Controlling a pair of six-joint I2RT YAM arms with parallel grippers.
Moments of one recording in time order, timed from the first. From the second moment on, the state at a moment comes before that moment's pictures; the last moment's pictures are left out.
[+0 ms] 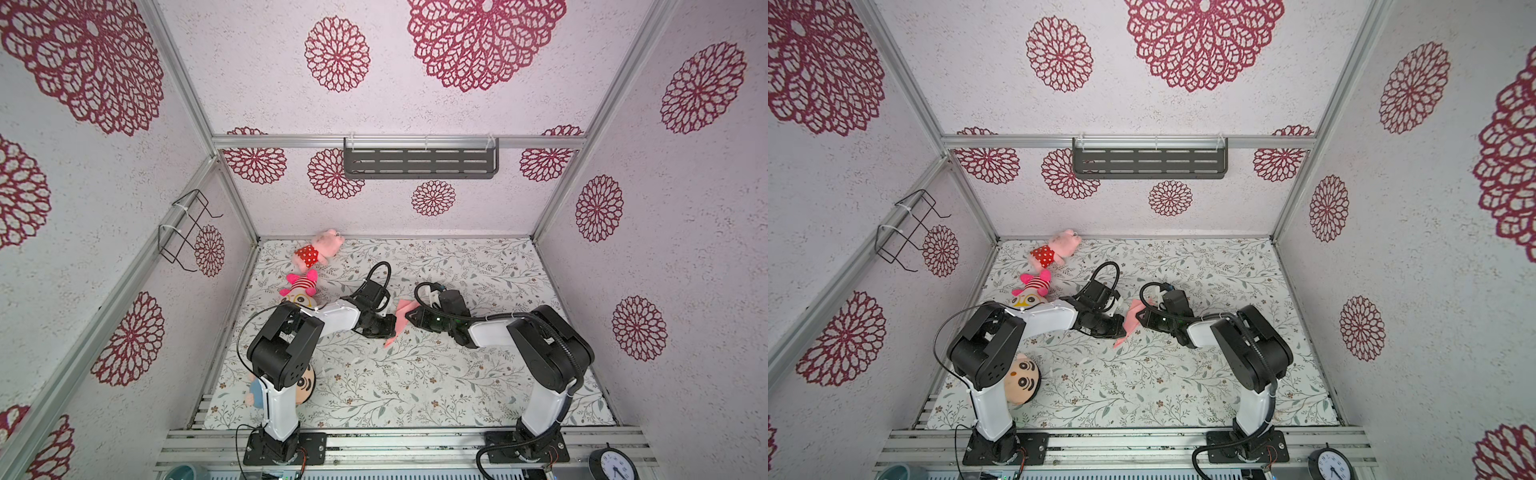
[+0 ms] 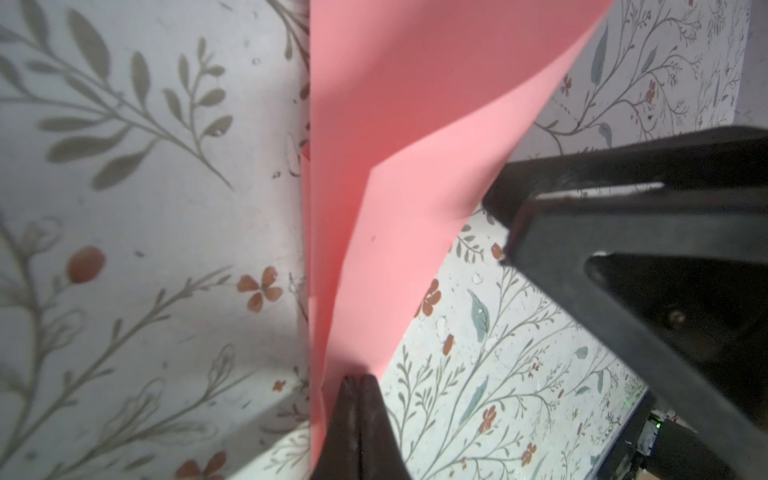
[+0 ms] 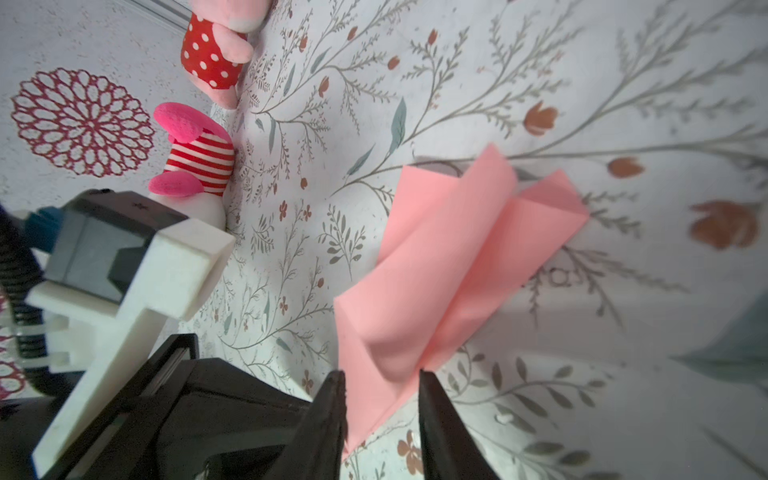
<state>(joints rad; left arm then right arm) -0.58 1.91 1.10 -0.31 0.38 -0.46 0.55 1.81 0.80 0.38 -0.34 0.75</state>
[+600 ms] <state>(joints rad) -0.58 1.91 1.10 -0.32 0.37 -0.46 0.53 1.89 0.97 0.20 -0.43 0.55</state>
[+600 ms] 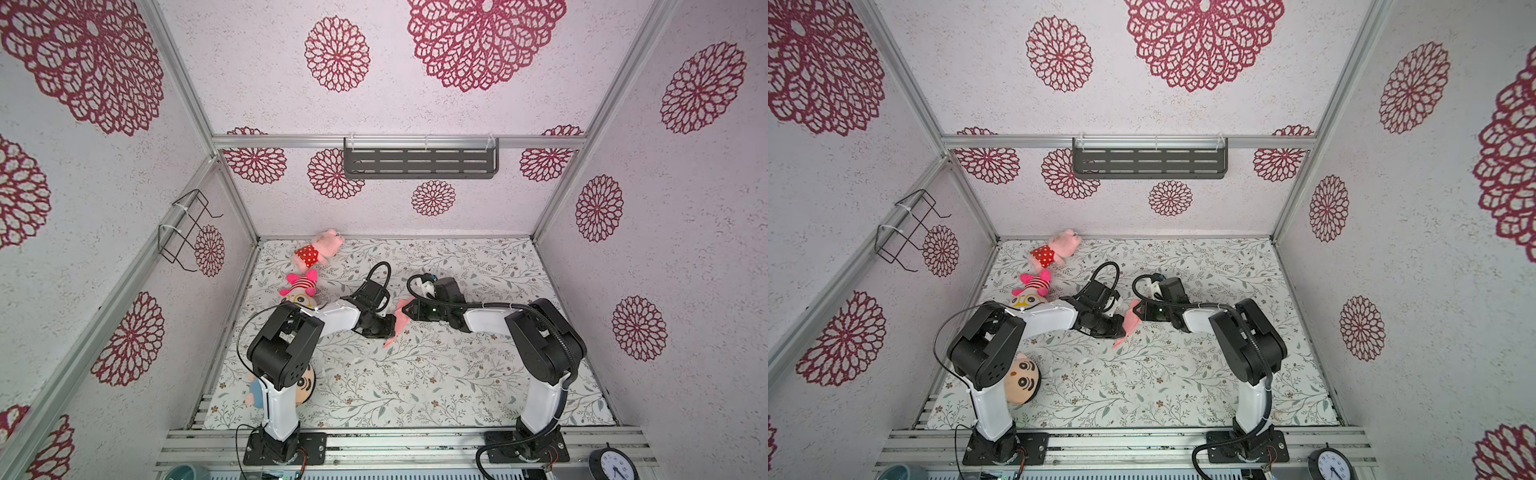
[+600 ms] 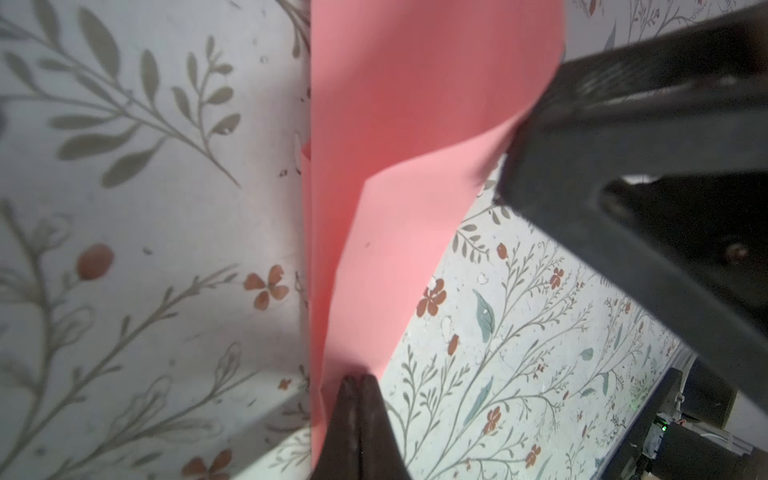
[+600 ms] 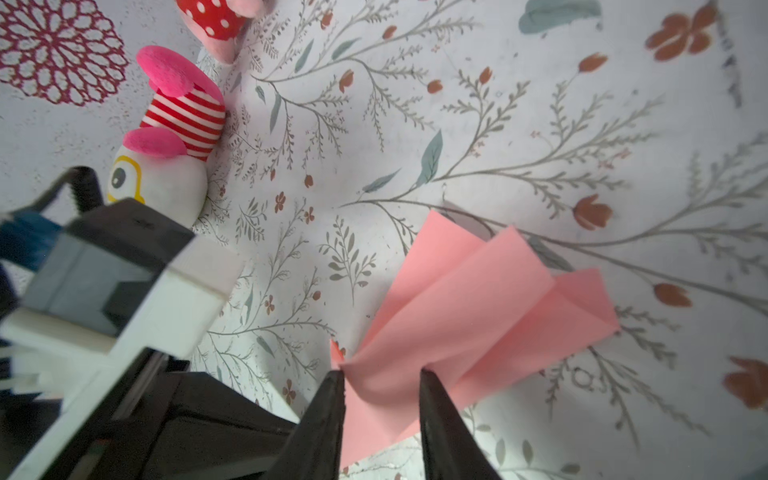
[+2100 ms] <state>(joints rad) -0.52 1.90 1.05 -0.07 0.45 -0.57 0.64 2.02 1.27 -0.21 -0.09 0.51</state>
